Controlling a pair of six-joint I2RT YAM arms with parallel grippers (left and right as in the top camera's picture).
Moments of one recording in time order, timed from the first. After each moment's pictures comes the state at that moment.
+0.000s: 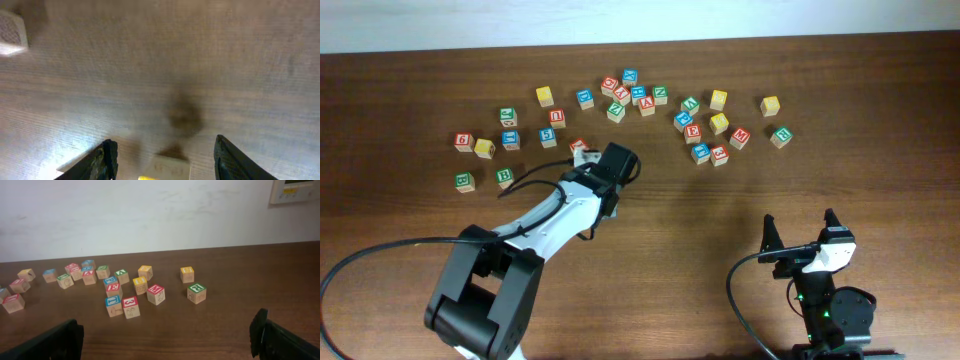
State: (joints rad) left arm -0.51 1.84 1.11 -0.59 -0.46 -0.54; right arm -0.02 0.01 0.01 -0.07 -0.07 0.11
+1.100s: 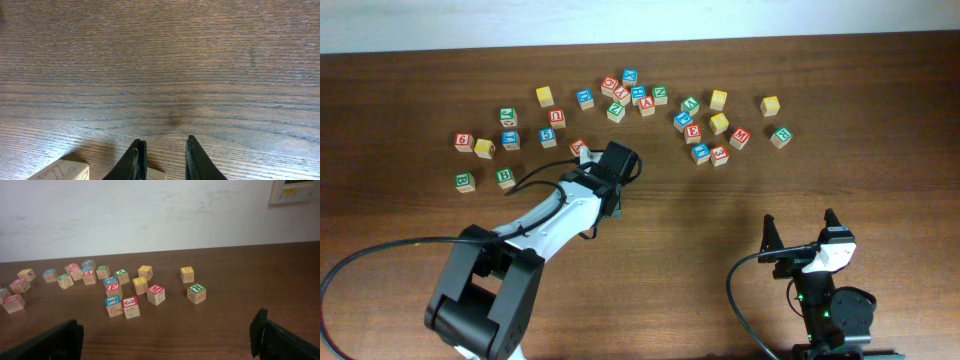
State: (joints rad) left arm -0.51 1.84 1.10 -0.58 -0.36 -0.49; right arm -0.02 0.01 0.01 -0.07 -0.07 0.11
